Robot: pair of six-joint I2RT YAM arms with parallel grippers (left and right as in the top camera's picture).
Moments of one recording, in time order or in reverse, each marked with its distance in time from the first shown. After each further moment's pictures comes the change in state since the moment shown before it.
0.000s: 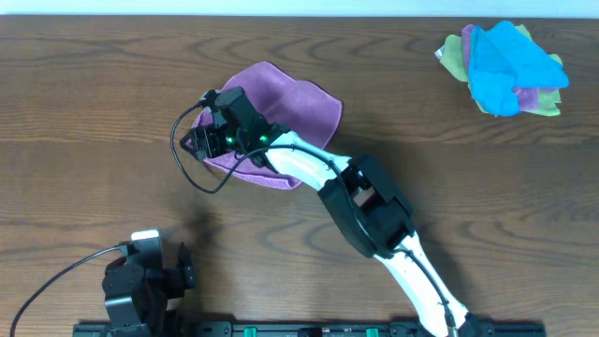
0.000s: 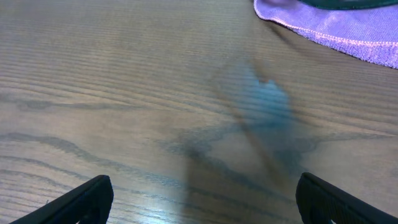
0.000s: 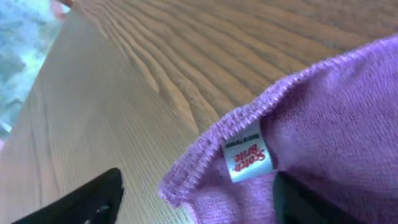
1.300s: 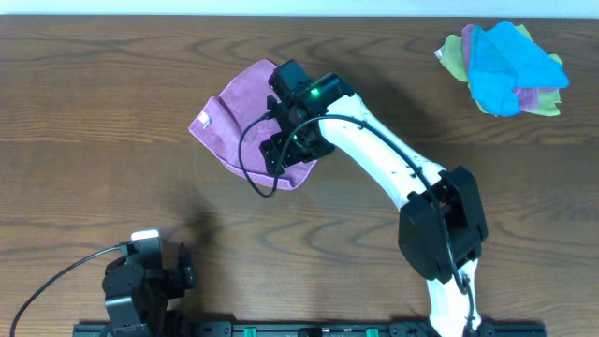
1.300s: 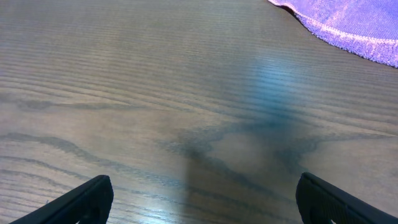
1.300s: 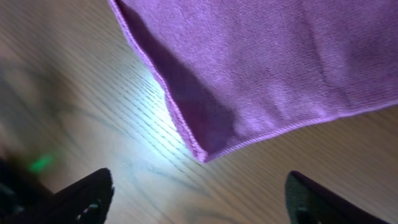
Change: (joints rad) left arm 0.000 0.000 0.000 0.000 0.000 0.000; right arm -0.138 -0.379 0.009 -1.170 0.195 -0.411
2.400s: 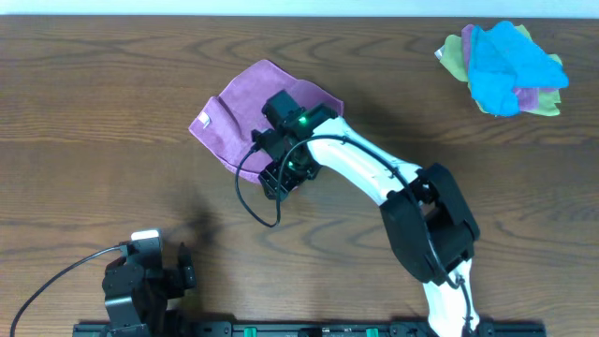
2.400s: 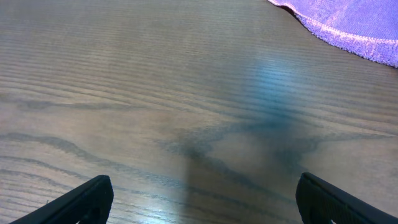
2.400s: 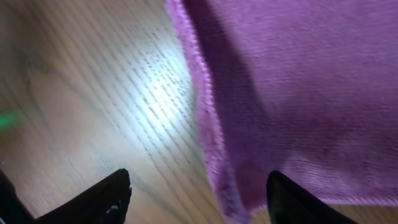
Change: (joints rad) left arm 0.000 0.000 0.000 0.000 0.000 0.000; right arm 0.058 0.019 -0.213 0.215 -0.079 -0.213
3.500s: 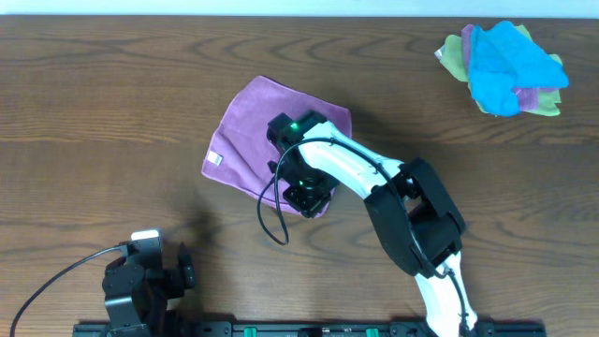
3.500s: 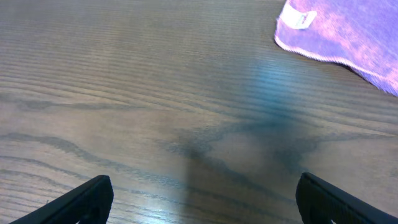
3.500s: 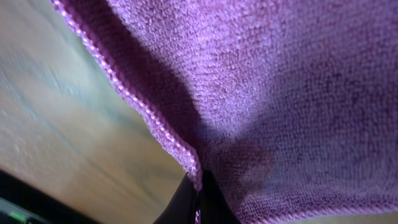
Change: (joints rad) left arm 0.000 0.000 0.000 0.000 0.000 0.000; right arm 0.012 0.069 -0.001 -0.331 0.159 -0.036
